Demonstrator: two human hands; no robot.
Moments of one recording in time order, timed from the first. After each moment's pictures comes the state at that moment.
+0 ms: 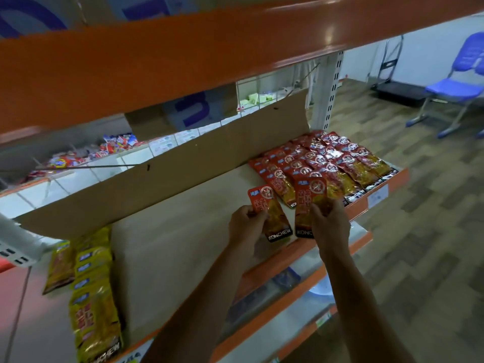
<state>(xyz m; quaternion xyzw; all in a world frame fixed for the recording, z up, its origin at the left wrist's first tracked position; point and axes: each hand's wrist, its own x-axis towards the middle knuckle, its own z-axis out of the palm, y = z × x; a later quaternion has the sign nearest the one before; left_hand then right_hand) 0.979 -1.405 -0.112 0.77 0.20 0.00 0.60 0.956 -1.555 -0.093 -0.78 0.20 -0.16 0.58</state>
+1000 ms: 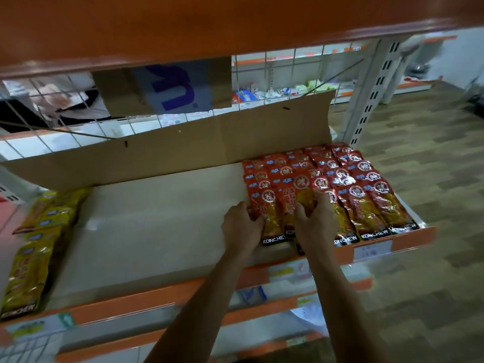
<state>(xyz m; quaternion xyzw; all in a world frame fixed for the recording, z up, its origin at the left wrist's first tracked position) 1.031 -1.498 -0.117 0.88 0.27 0.13 0.38 1.059 -1.626 -0.092 -0.85 0.00 -0.10 0.52</state>
